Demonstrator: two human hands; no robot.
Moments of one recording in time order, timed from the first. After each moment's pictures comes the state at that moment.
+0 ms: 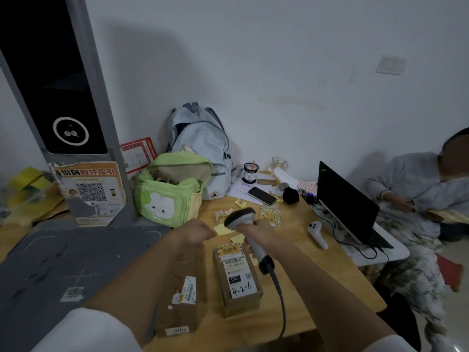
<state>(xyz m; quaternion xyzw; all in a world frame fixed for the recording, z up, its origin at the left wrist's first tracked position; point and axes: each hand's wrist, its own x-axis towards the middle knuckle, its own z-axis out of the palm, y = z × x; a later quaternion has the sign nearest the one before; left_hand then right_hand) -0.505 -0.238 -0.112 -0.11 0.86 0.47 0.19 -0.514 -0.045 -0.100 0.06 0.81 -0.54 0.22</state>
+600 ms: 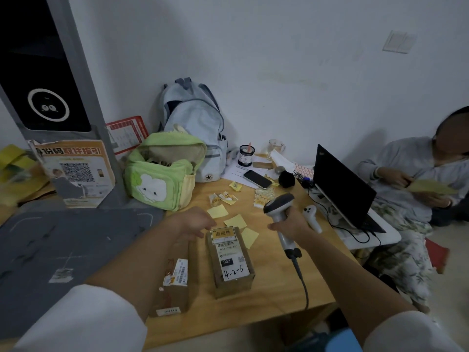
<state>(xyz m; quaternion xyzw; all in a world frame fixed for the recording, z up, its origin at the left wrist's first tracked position) -0.517 -0.220 -0.127 -0.12 0.85 0.46 0.24 -0.553 0.043 -0.151 0.08 0.93 -0.35 0.08</state>
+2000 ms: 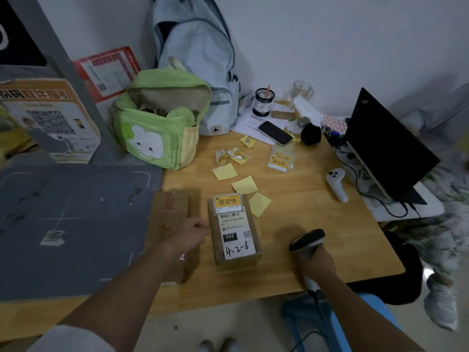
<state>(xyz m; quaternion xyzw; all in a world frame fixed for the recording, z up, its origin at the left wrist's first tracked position) -0.497 -0.204 -0.249 -0.25 0.78 0.53 0.22 -0.519 0.112 -0.318 0.26 0.88 -0.31 0.24</state>
